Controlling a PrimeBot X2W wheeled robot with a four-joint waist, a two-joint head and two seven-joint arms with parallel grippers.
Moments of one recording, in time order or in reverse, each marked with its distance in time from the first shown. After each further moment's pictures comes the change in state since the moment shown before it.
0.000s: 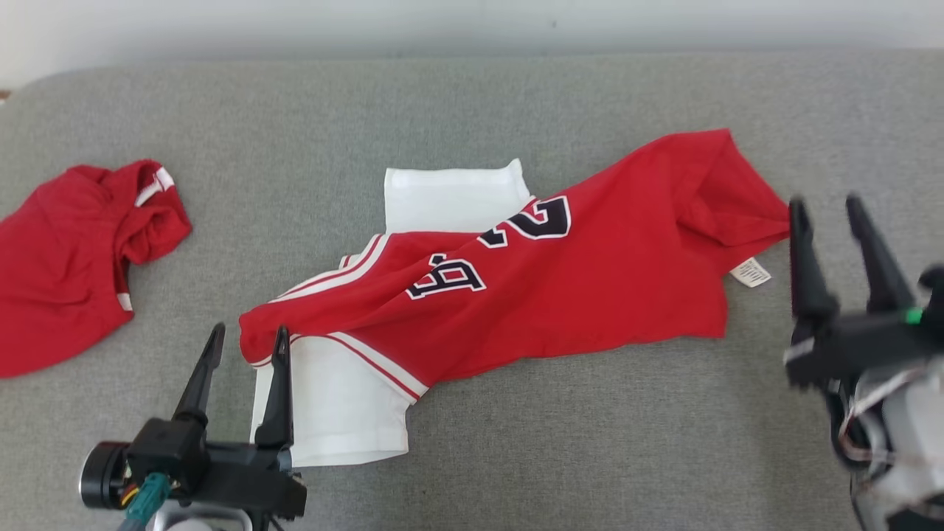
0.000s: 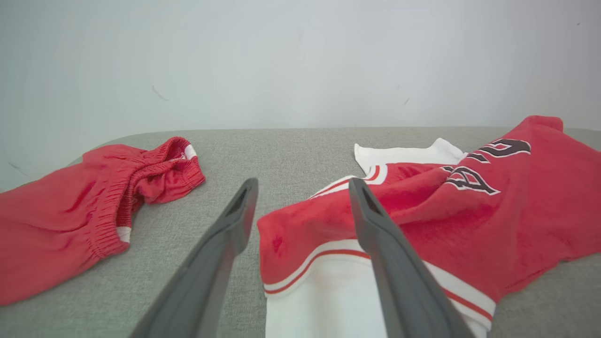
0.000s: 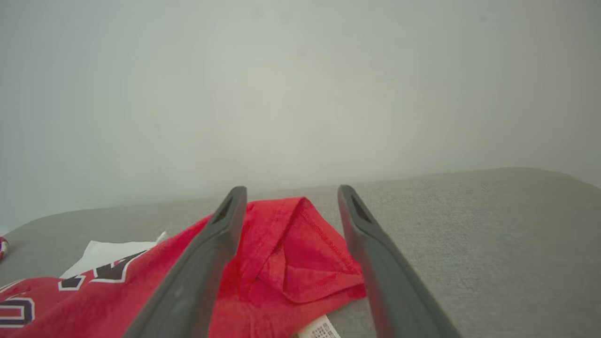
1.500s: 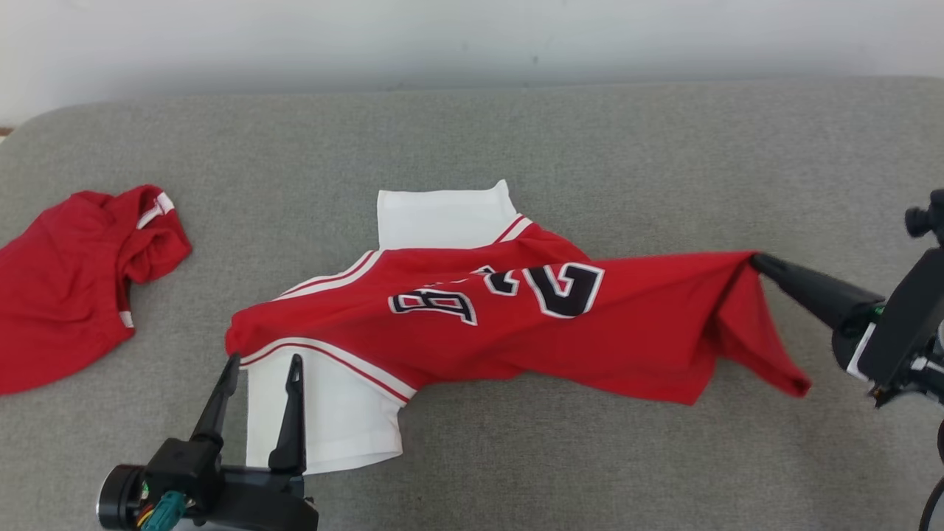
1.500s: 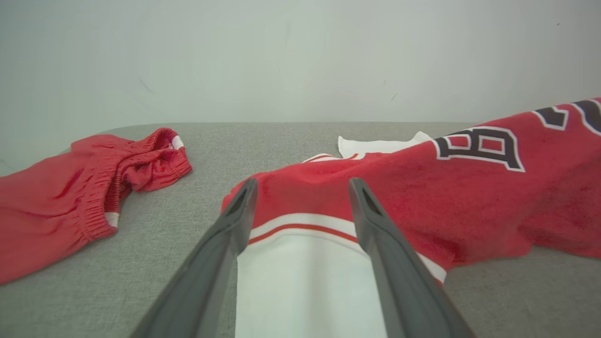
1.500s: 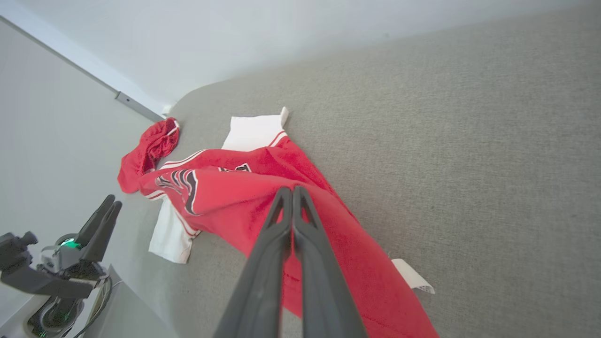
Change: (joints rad) left arm 0.052 0.025 -0.053 0.007 -0.047 0.035 0.000; right arm 0.054 -0.312 0.110 -0.395 0.679 0.000 0.887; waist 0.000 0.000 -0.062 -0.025
